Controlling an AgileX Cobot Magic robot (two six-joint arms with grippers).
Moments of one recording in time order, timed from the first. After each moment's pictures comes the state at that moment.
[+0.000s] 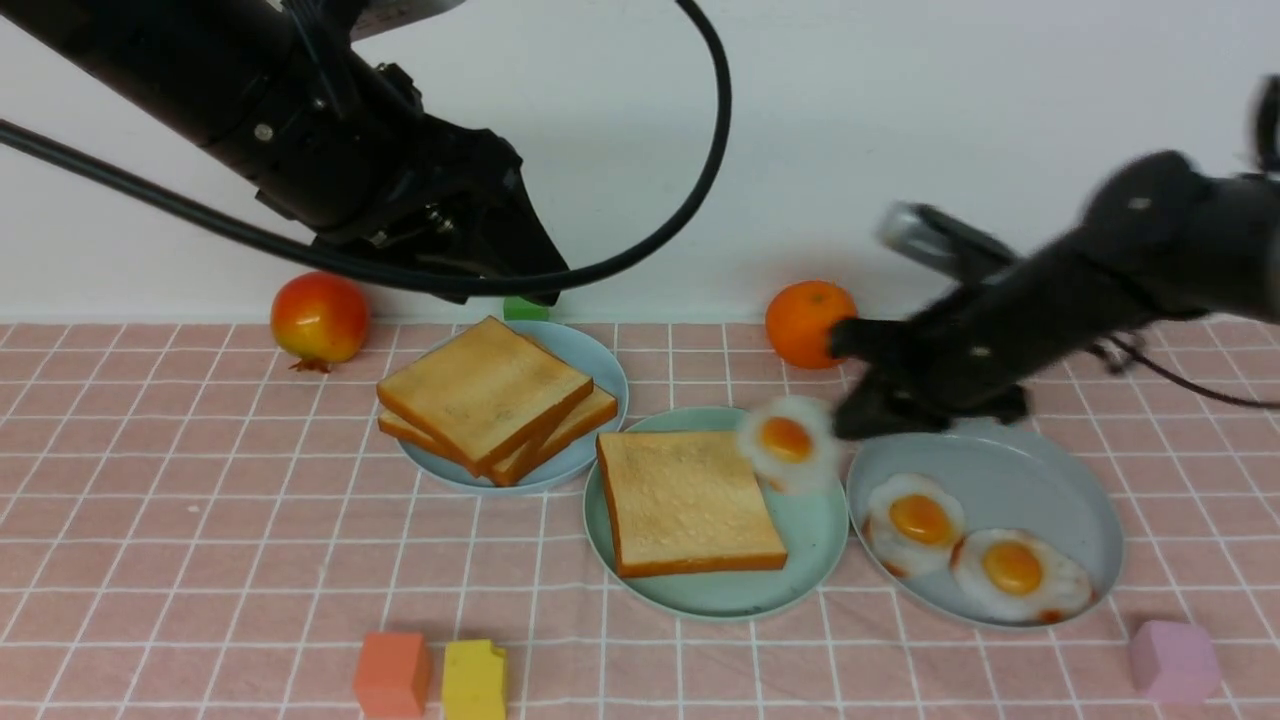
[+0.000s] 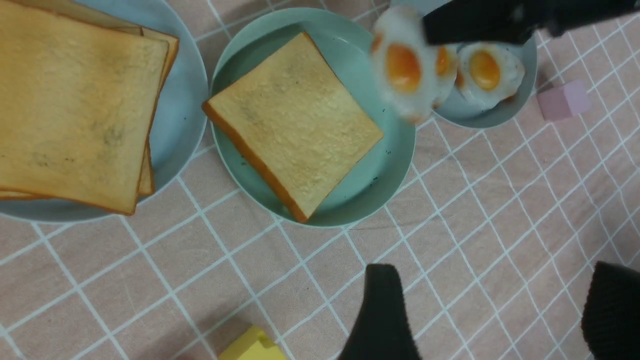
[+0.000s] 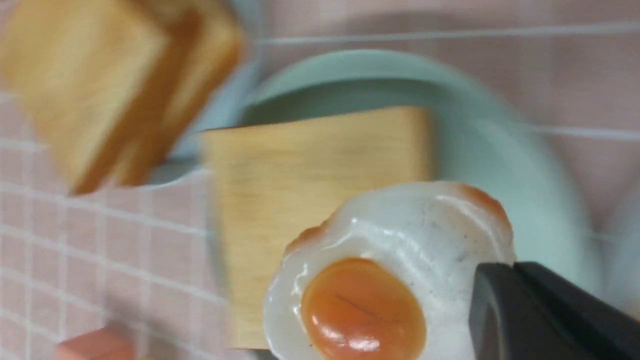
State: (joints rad) right arm 0.23 1.93 -1.42 0.68 0.71 -0.27; left arm -0.26 1.60 -1.64 -0.56 1.17 0.22
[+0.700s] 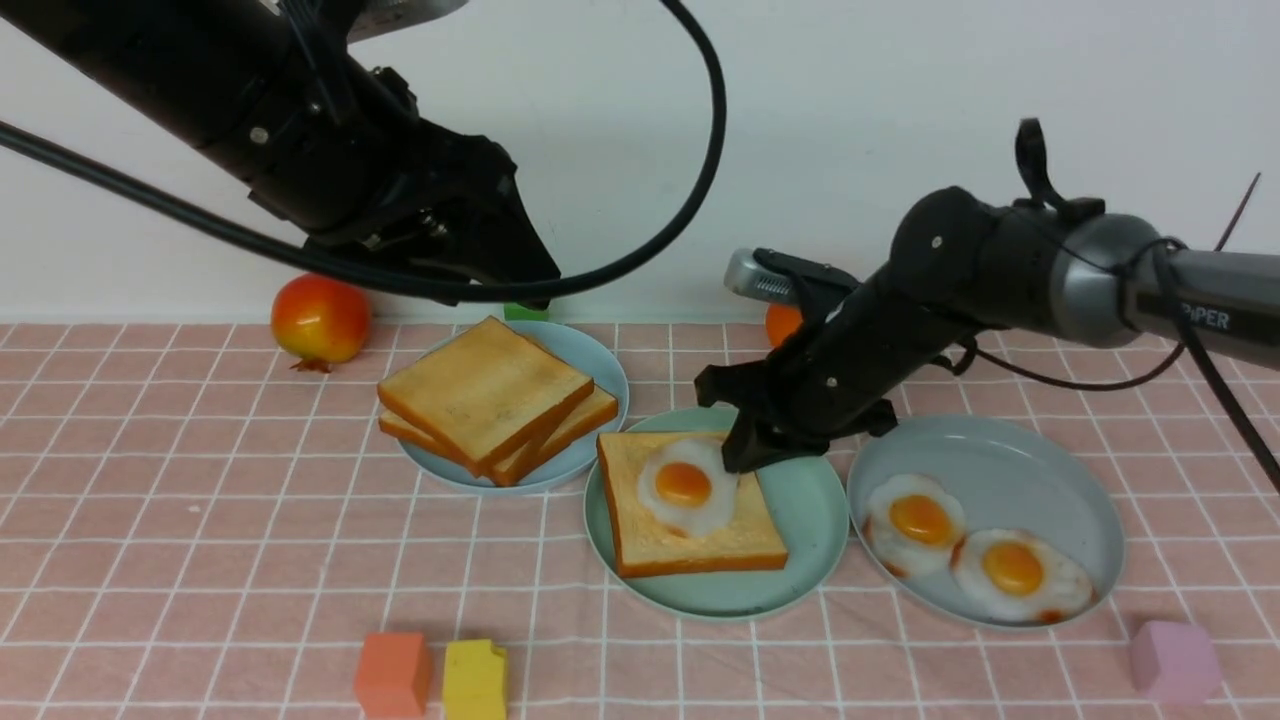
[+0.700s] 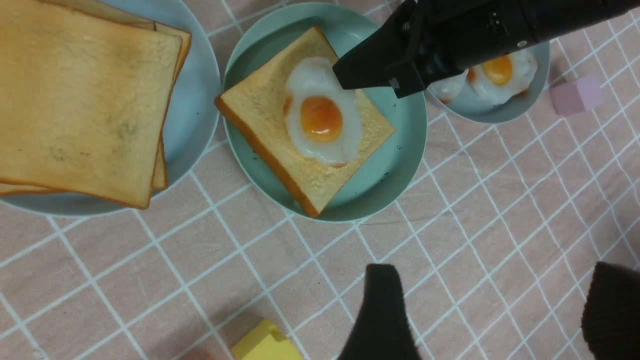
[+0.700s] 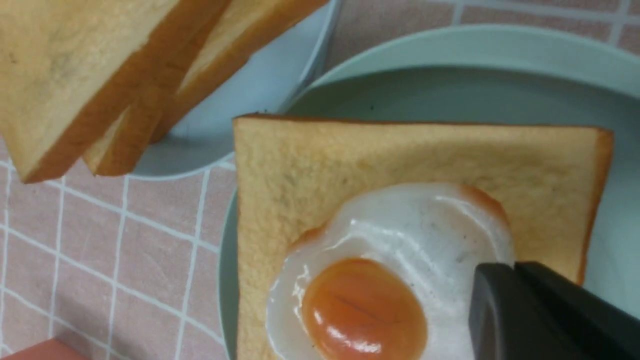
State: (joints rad) right arm 0.34 2.13 -1.60 0.58 0.74 -0.21; left arm -0.26 1.60 -1.64 -0.54 1.17 0.22
